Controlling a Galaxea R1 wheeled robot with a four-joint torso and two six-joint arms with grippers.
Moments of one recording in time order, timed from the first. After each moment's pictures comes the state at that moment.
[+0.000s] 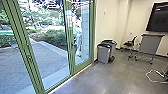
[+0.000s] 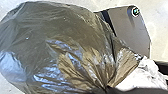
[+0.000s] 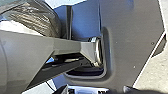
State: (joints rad) left arm 1.40 3.04 -2.76 -0.21 0.21 0.34; right arm -1.63 3.04 -2.64 -0.43 0.05 0.43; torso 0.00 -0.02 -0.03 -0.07
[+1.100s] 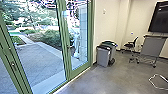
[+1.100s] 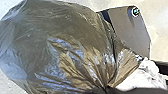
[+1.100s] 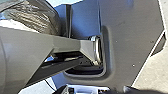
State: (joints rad) left arm 1.40 3.04 -2.76 -0.21 0.21 0.34; right arm -1.64 3.04 -2.64 -0.43 0.05 0.43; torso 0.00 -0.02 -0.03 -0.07
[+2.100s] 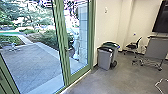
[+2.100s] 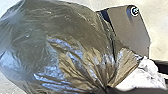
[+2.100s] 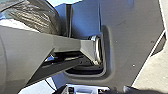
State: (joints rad) left arm 1.40 3.04 -2.76 -0.21 0.21 0.34; right arm -1.64 3.04 -2.64 -0.44 0.05 0.43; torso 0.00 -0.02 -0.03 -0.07
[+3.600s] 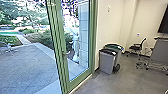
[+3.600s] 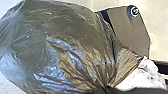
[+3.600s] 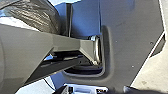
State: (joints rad) left arm 1.40 3.04 -2.76 -0.20 0.21 0.34; right arm -1.63 3.04 -2.65 -0.44 0.04 0.41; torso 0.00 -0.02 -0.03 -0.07
